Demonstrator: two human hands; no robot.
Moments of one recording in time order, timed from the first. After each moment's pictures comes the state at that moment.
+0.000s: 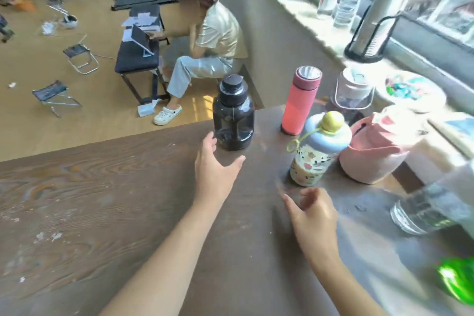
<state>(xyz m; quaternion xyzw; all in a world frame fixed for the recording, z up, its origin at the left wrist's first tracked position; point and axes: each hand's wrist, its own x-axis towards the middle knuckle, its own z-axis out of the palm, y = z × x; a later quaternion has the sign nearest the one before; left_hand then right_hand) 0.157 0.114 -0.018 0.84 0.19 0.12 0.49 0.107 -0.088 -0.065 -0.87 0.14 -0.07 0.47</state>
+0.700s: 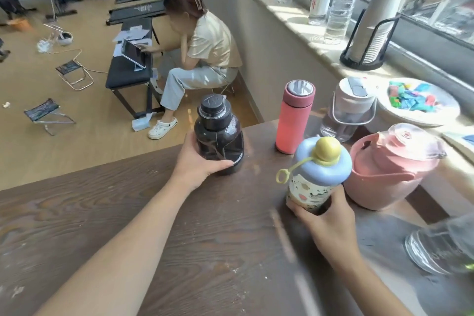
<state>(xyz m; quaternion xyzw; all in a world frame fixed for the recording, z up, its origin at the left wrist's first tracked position) 0.263 0.158 -0.032 0.84 0.12 0.03 0.52 0.176 -0.133 -0.069 -0.83 0.08 -0.07 0.55</state>
